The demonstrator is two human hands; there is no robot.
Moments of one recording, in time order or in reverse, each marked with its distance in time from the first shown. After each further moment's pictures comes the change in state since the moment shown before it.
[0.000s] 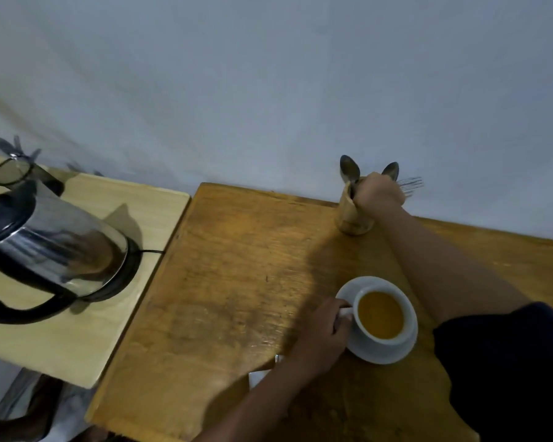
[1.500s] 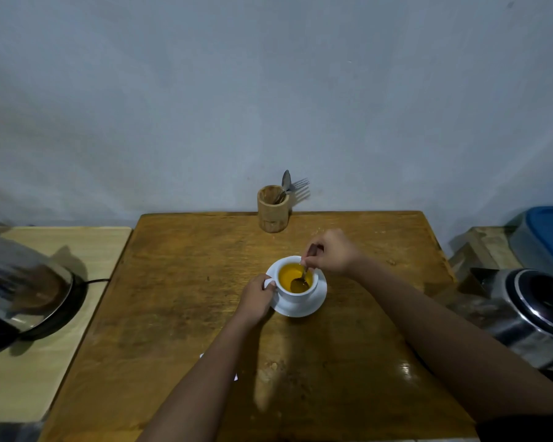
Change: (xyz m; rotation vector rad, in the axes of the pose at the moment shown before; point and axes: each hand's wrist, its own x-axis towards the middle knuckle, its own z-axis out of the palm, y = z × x) left_hand -0.002 0.025 0.005 0.051 0.052 -0.208; right_hand -0.169 0.143 -0.050 0.272 -0.247 -0.422
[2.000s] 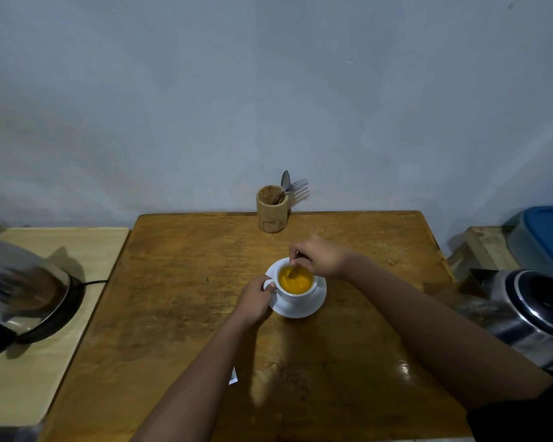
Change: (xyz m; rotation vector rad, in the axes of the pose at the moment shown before) left_hand 0.001 -0.001 -0.007 -0.036 -0.087 0.010; right_hand 0.005 -0.016 0.005 -0.185 -0.230 -0.150
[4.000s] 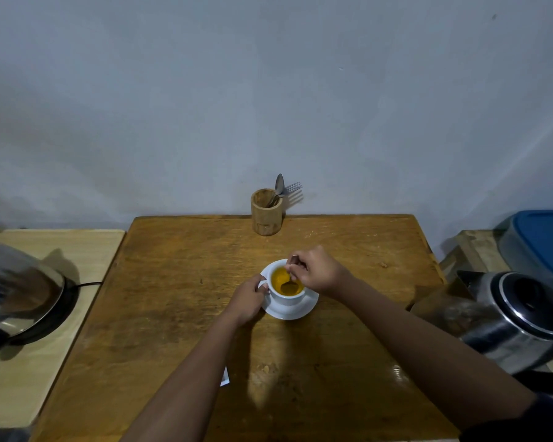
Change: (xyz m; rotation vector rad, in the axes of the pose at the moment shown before) left_hand 0.001 0.006 -0.002 0.136 -0.043 0.045; right_hand -0.011 0.016 0.030 0.185 0.297 -0.041
